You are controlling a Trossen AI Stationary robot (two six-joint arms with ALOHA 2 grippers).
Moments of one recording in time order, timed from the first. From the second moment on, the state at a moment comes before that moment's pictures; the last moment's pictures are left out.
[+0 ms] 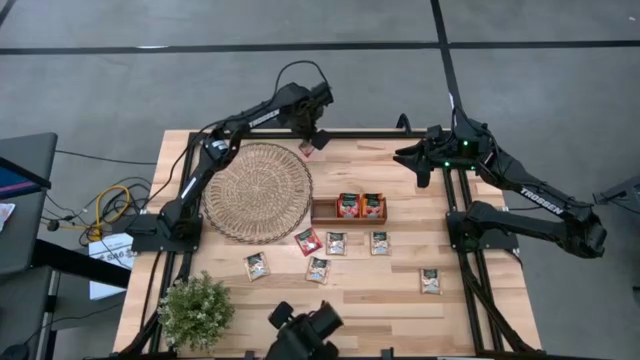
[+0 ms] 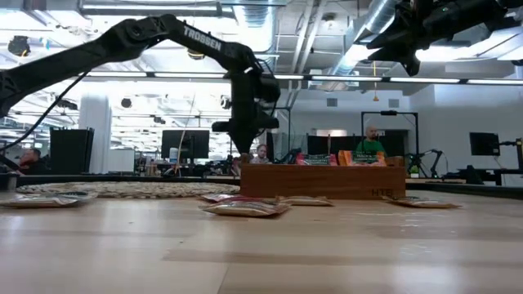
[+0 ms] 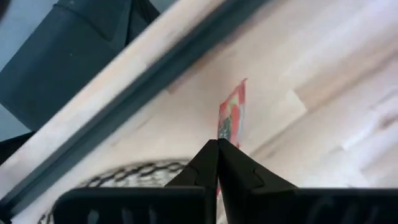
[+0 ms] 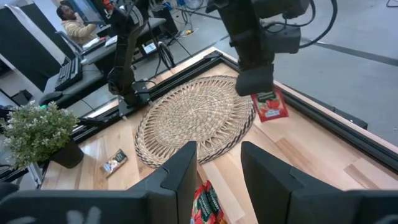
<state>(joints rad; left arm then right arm) 0.65 2.43 2.35 -1.29 -0.07 -0.24 -0.67 0.73 0.71 -0.31 -0.42 0.20</state>
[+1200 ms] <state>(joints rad) 0.29 2.09 2.36 -1.20 0.14 -0.27 -0.61 1.15 0.80 -0.01 -0.47 0.15</state>
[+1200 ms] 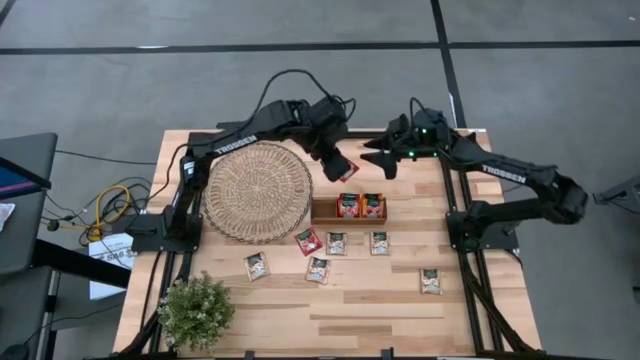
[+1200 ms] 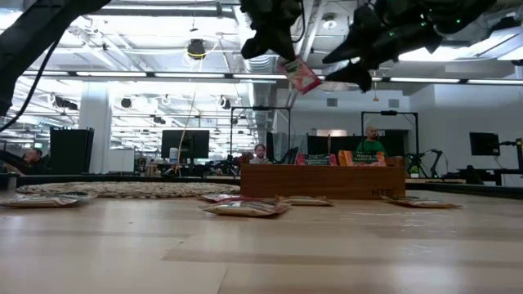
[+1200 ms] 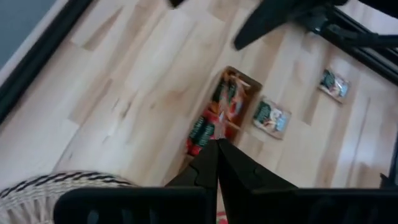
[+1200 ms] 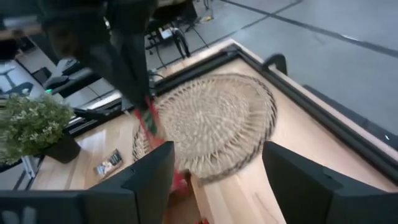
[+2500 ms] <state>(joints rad) 0.24 2.09 2.36 -1.10 0.14 -0.24 -0.51 1.17 0.88 -0.15 -0.52 0.10</state>
